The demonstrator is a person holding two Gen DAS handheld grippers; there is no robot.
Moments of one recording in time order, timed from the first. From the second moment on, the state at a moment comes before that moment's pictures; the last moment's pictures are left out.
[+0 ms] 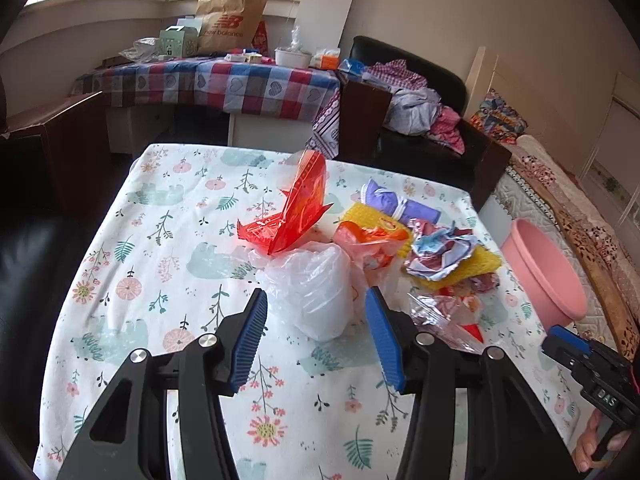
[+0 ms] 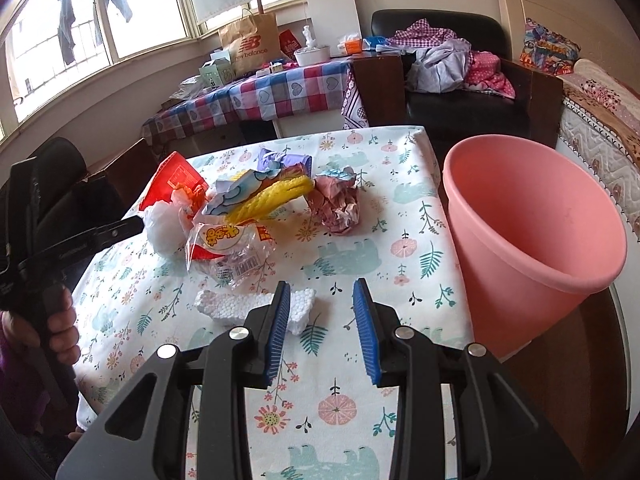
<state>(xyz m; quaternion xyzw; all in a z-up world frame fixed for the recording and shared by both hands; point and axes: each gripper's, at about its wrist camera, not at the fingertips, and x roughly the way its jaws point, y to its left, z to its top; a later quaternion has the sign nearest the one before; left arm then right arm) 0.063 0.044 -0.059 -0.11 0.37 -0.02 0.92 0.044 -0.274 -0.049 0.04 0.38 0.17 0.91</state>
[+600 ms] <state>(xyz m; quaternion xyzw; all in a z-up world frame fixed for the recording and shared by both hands) 0.078 0.051 -0.070 -0.13 0.39 -0.03 0.91 0.046 -0.238 -0.037 0.02 0.37 0.22 0.90</state>
